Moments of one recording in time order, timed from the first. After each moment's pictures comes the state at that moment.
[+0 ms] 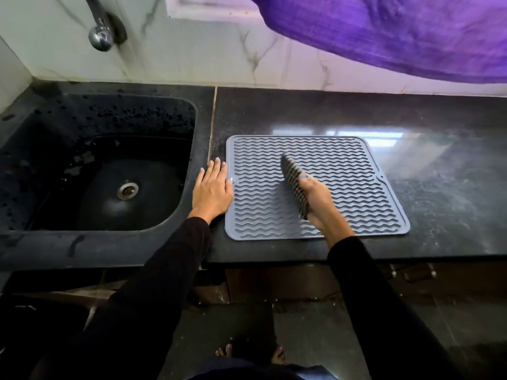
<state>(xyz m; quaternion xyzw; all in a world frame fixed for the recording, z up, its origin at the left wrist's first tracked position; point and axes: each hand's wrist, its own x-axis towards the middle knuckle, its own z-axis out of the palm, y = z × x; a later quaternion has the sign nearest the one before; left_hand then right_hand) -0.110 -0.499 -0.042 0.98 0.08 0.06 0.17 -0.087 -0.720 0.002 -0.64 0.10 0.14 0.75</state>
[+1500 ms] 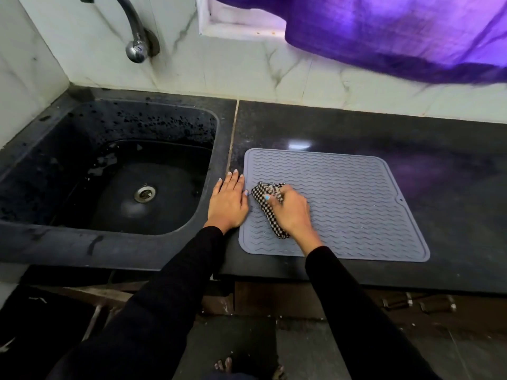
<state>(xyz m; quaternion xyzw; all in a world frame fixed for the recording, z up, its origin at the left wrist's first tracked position) -0.114 -0.497 -0.042 0.98 0.06 0.07 0.16 -0.099 -0.651 0.011 -0.95 -0.05 0.06 0.30</state>
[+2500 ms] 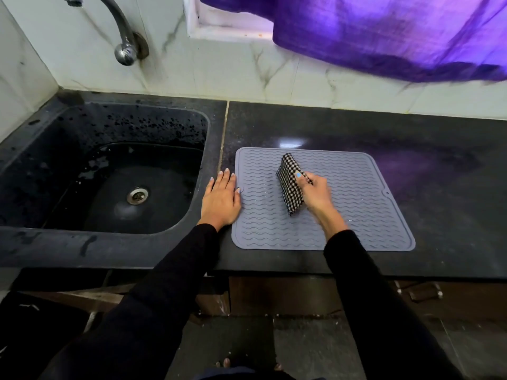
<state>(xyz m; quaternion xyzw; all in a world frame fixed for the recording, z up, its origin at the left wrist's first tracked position) -0.115 -0.498 -0.044 0.98 0.06 0.07 0.16 -0.076 -0.699 0.031 -0.82 0.03 0.08 0.56</state>
